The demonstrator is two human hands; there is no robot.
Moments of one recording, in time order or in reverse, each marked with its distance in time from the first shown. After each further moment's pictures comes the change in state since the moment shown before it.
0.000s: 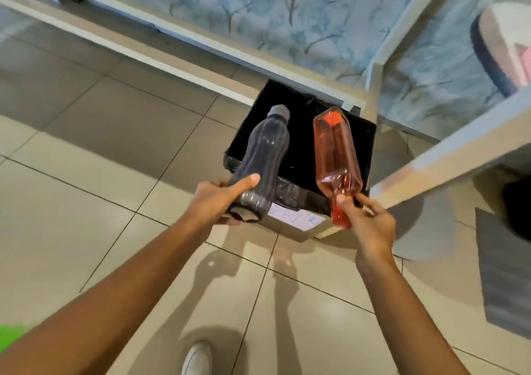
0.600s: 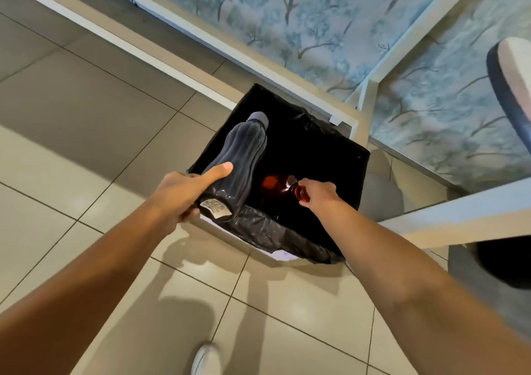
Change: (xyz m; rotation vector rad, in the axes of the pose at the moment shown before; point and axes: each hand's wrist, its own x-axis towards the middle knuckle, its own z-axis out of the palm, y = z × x) left_hand 0.110 0.033 0.020 -0.024 0.053 -0.105; right_hand 0.218 0.001 0.138 -0.191 -0.104 0.260
